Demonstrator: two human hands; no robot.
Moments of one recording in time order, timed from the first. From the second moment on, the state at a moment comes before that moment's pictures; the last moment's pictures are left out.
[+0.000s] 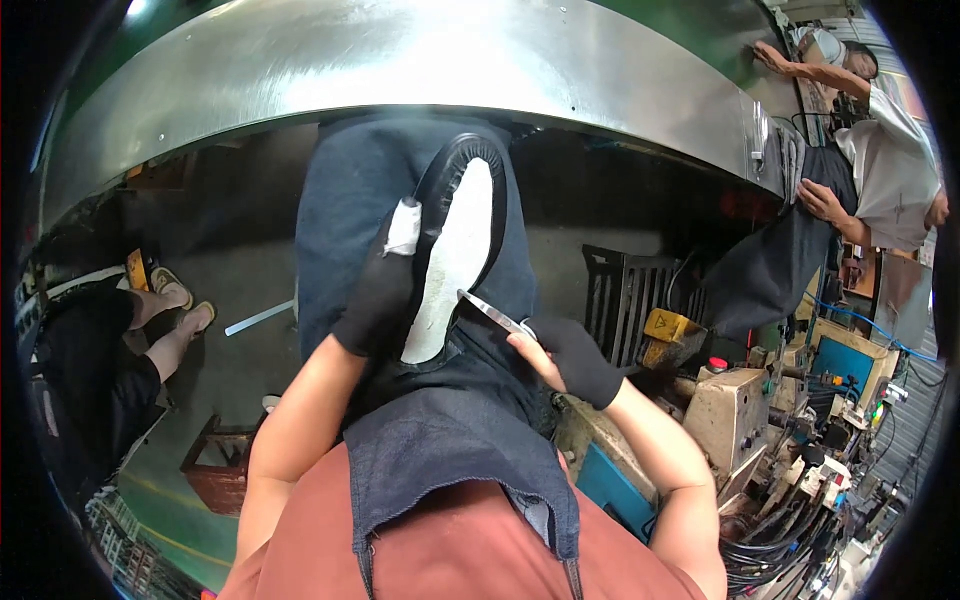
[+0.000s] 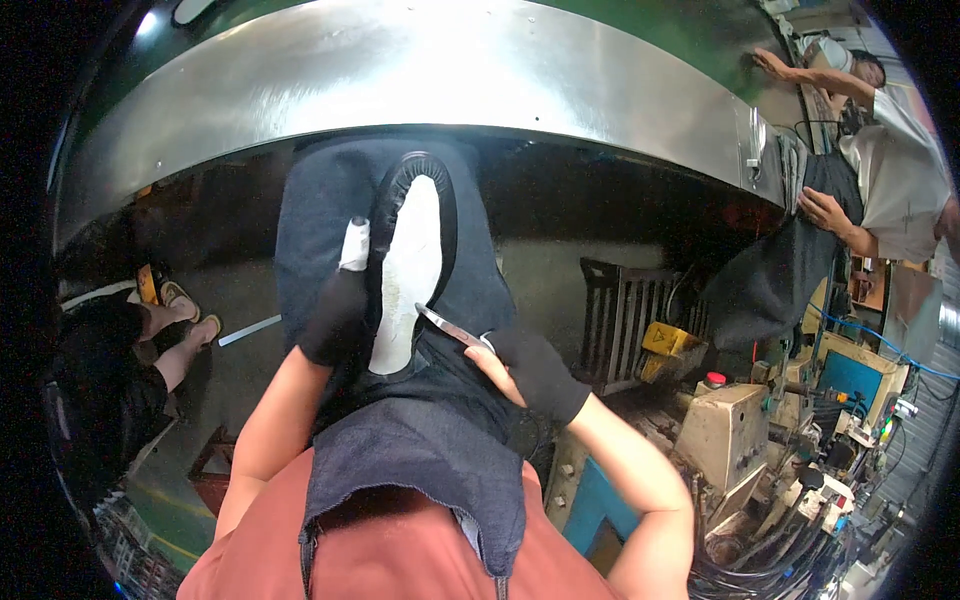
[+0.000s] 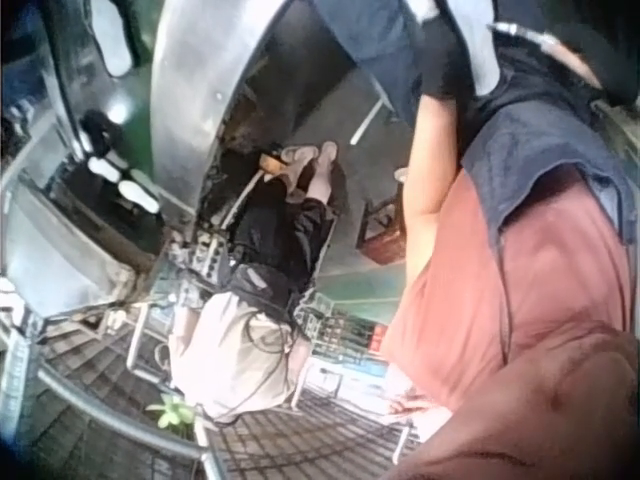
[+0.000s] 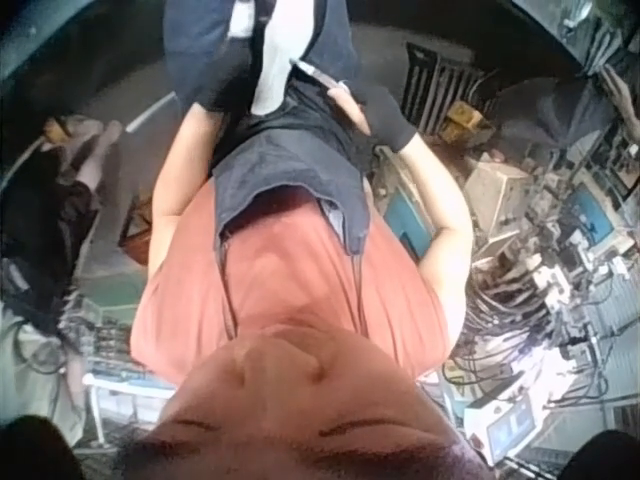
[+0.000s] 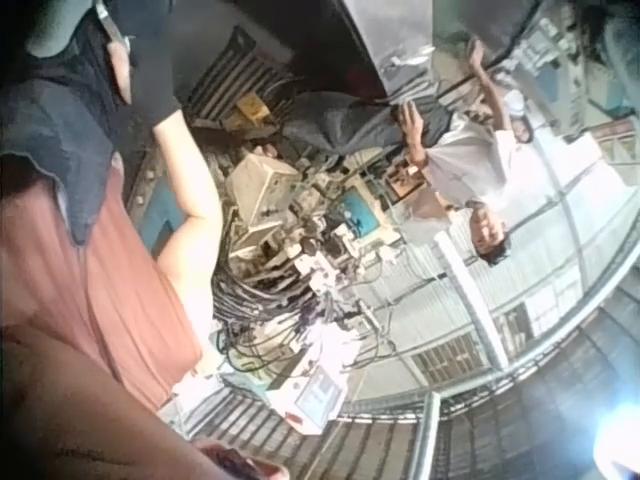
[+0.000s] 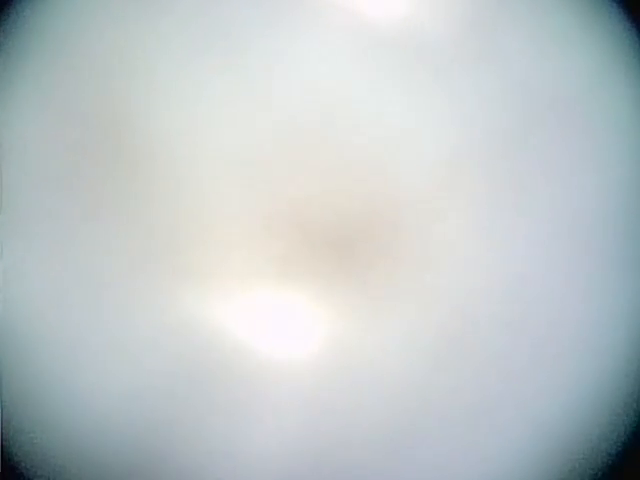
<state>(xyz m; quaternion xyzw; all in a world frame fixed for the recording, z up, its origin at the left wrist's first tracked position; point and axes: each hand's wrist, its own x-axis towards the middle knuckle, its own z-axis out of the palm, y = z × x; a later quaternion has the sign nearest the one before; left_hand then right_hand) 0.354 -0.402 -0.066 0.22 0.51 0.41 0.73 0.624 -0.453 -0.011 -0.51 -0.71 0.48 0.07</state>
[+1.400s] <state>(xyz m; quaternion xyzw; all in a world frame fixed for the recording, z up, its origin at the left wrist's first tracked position) 0.330 -0.187 0.023 0.67 0.49 0.37 0.43 0.587 -0.477 -0.085 -0.57 -0.29 0.70 0.32</state>
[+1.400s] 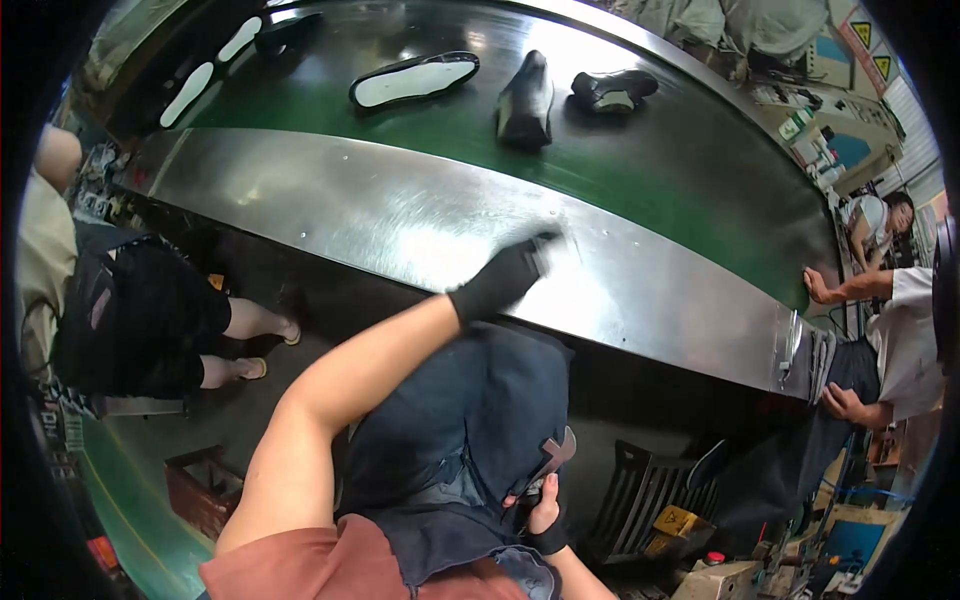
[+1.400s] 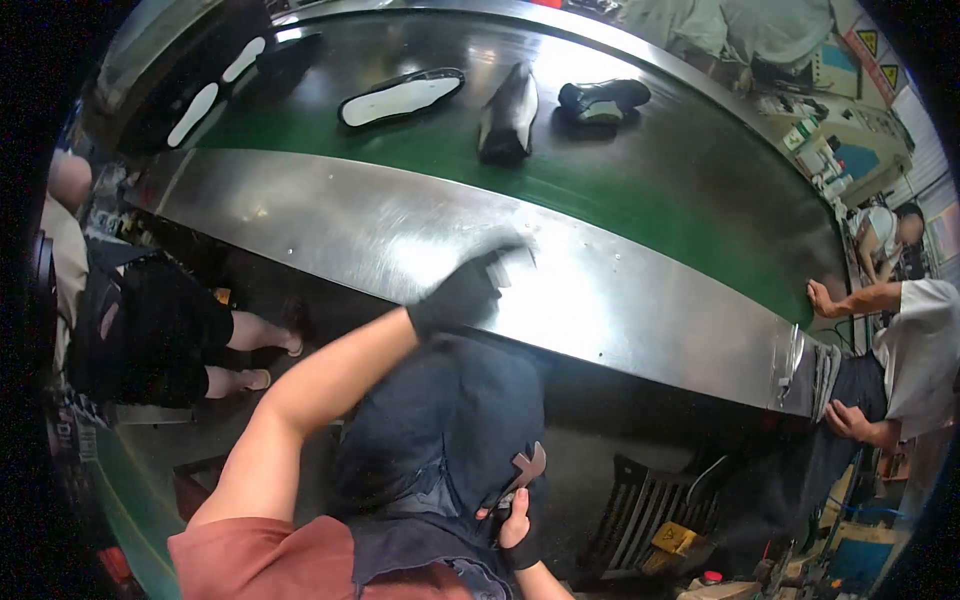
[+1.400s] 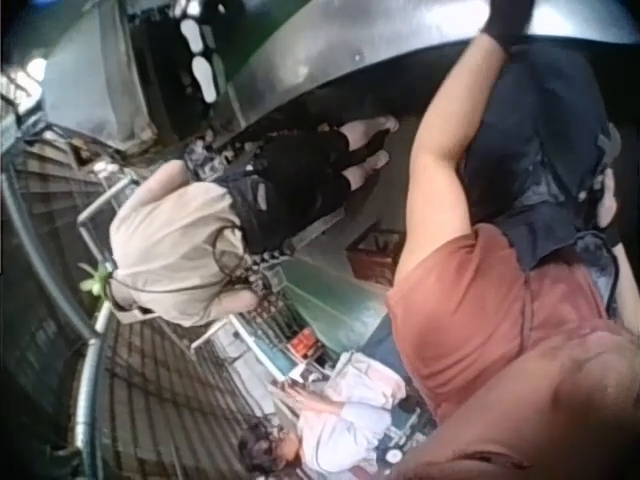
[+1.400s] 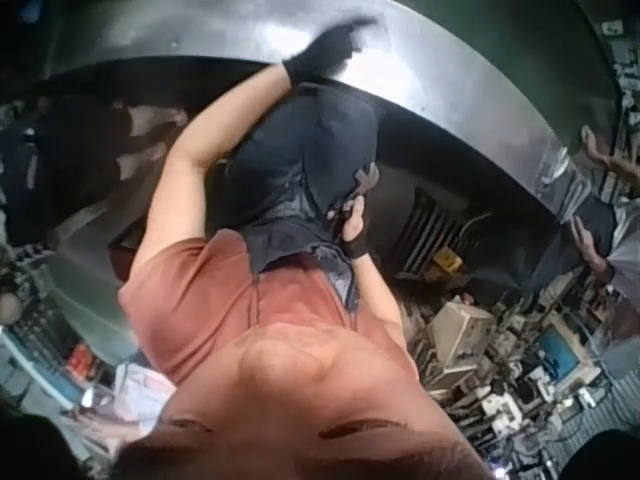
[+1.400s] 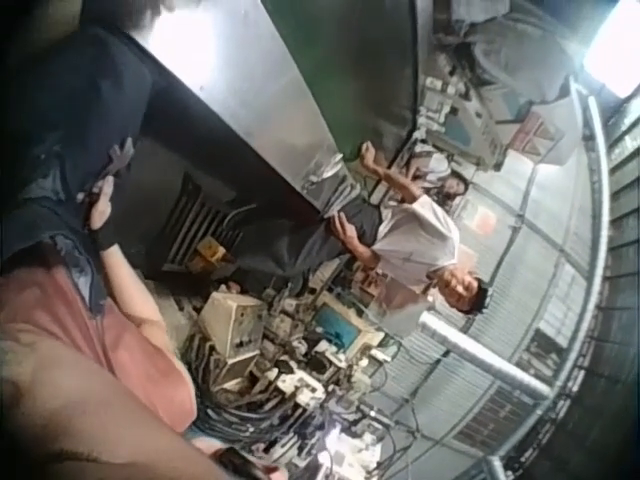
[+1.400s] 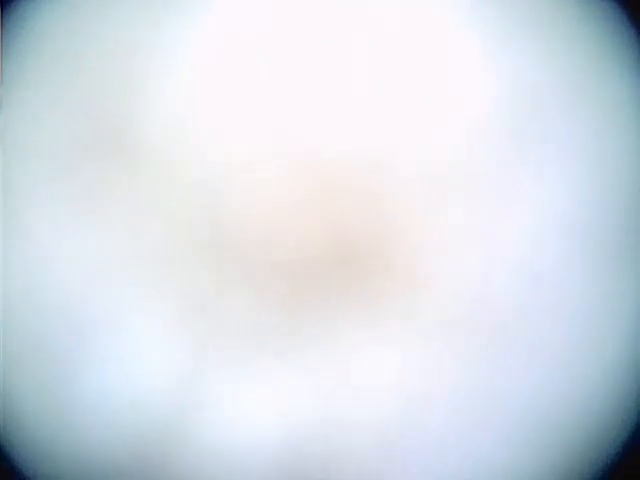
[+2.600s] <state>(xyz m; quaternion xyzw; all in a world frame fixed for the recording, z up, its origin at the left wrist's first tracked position) 0.100 -0.107 0.013 0.35 0.52 0.56 0.54 0.577 -0.480 -0.082 -0.54 -0.30 0.71 0.34</state>
